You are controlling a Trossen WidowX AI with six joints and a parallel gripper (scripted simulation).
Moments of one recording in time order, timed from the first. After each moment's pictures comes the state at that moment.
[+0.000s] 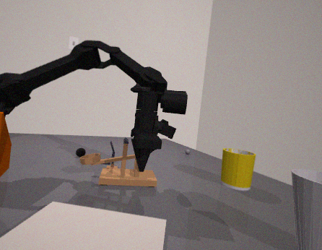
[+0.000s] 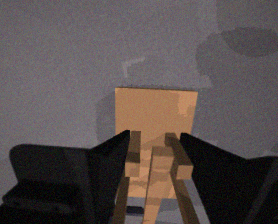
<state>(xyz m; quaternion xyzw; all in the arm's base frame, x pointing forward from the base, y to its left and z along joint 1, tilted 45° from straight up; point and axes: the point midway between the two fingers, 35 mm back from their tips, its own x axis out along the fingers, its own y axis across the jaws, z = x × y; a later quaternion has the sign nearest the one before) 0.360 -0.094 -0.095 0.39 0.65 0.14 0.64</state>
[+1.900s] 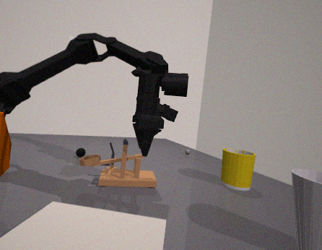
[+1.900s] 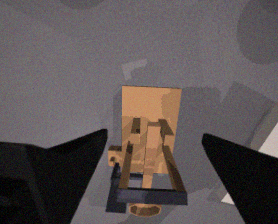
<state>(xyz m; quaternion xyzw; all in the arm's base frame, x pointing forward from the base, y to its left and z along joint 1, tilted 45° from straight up) 0.354 -0.126 -0.065 0.39 0.64 0.13 0.64</state>
